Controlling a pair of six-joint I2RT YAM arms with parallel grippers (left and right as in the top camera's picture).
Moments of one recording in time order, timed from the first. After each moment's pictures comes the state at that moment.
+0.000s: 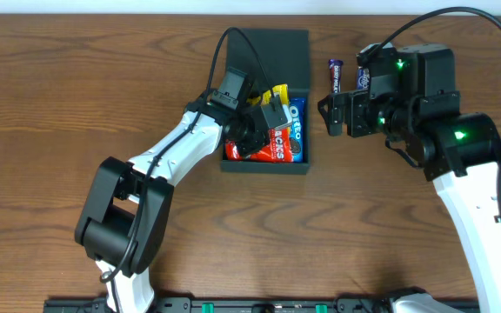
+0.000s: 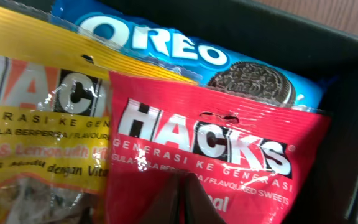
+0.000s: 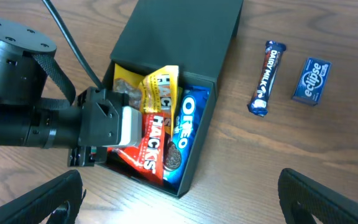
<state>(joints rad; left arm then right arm) -0.47 1.94 1.32 -0.48 0.42 0.69 0.23 1.36 1.44 -0.91 -0.21 0.11</state>
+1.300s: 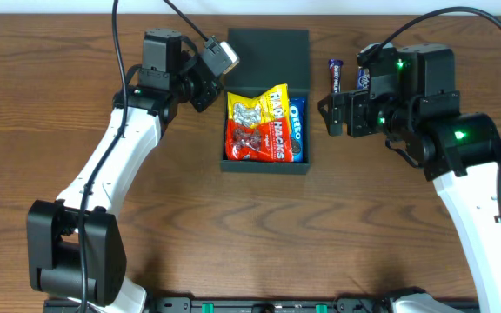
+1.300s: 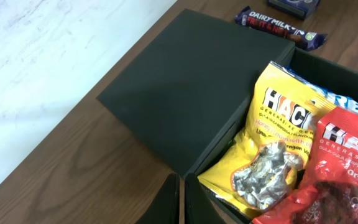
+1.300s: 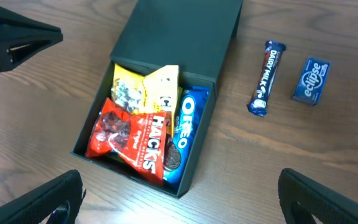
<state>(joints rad) -0.21 1.72 1.32 -0.30 0.41 0.61 0.23 1.36 1.44 -0.91 -0.21 0.11</state>
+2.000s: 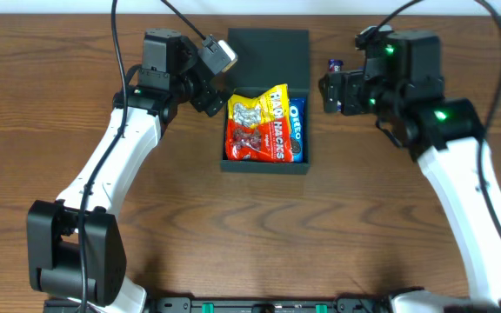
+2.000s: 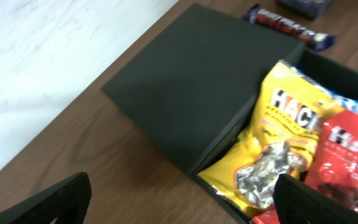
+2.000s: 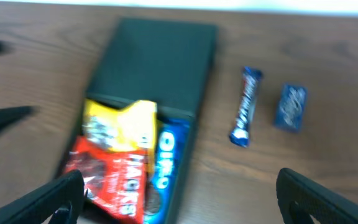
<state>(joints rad) -0.21 1.72 1.32 -0.30 0.37 0.55 0.22 1.49 1.44 -0.75 -0.09 0.17</state>
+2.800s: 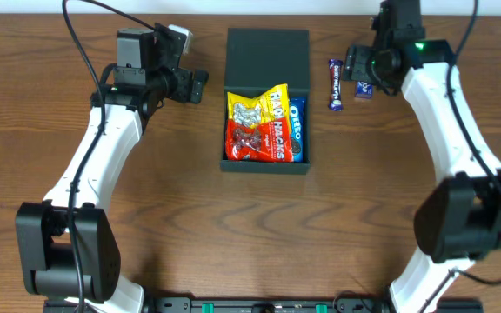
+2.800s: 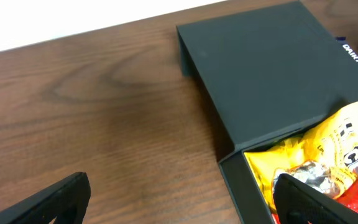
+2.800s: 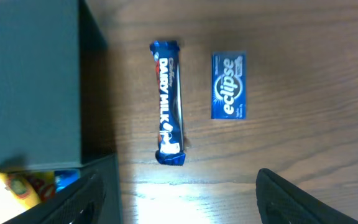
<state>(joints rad) -0.10 1.72 1.32 -0.35 0.28 0.13 0.10 1.97 1.77 -0.87 0.01 0.27</state>
